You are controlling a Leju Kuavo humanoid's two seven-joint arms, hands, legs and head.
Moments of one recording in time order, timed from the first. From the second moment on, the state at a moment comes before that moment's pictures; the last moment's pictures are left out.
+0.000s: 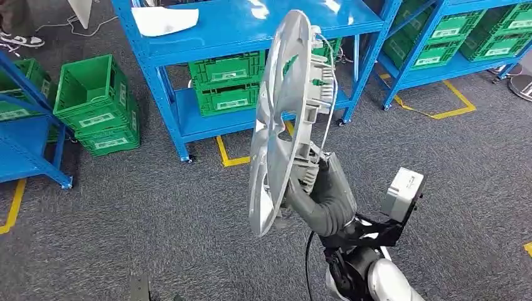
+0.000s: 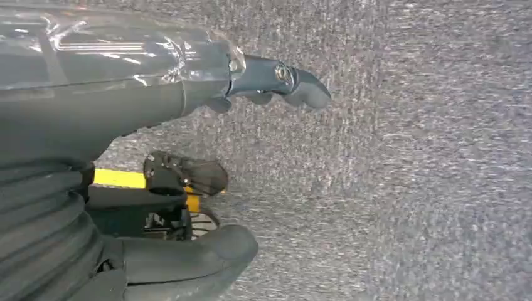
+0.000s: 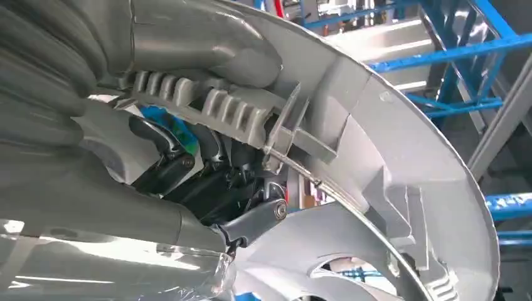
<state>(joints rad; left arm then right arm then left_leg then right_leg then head) -0.18 -0.02 -0.80 -0.26 0.86 0.52 -0.53 -0.16 -0.26 0.60 -2.05 -0.29 -0.41 -0.25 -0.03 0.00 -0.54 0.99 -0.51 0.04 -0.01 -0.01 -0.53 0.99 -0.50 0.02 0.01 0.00</state>
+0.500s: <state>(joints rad) -0.17 -0.01 -0.80 -0.25 0.86 0.53 -0.50 -0.16 -0.25 0.61 -2.06 -0.23 -0.36 -0.27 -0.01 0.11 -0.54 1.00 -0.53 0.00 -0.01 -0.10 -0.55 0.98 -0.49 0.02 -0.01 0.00</state>
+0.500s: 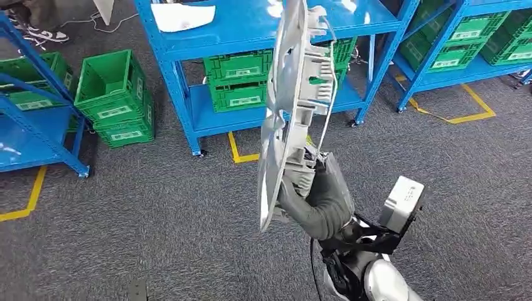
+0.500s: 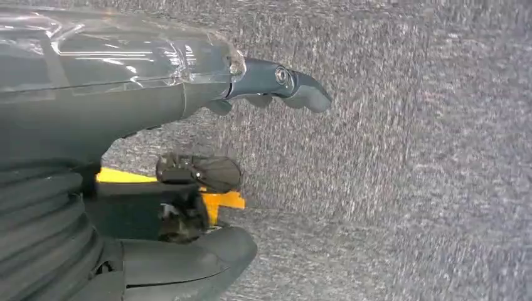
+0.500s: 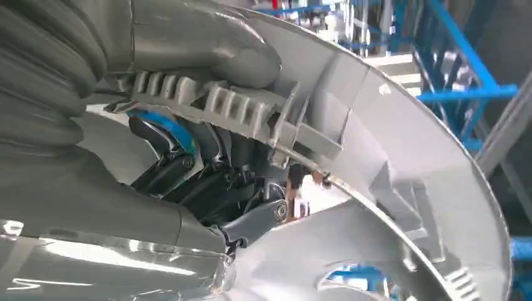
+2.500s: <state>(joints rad) -0.18 0.03 -0.80 -0.25 0.87 0.48 -0.53 -0.18 -0.26 0.66 -2.04 -0.30 -0.17 -0.29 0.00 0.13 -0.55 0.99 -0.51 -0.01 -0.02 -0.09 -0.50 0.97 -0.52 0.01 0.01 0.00</state>
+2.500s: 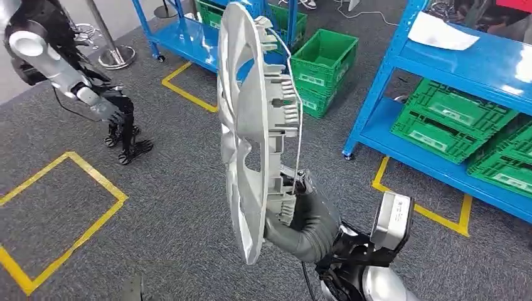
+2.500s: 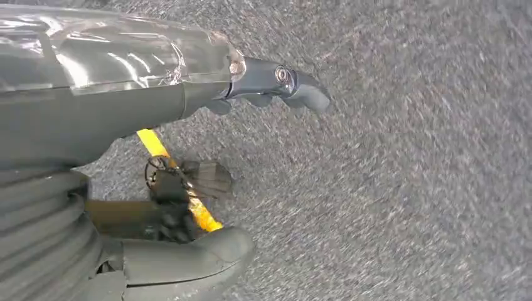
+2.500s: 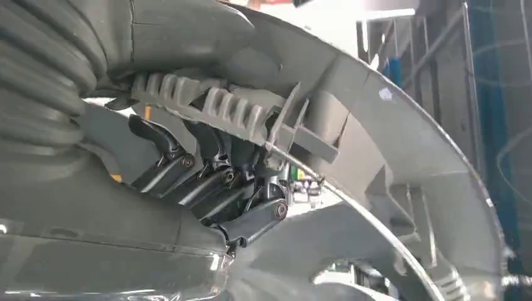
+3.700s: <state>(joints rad) -0.17 0.04 -0.80 -0.25 0.92 0.47 -0.56 -0.15 -0.27 0.66 -2.06 -0.33 -0.06 -0.31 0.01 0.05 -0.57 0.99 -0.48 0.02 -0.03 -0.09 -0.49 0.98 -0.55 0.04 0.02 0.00</state>
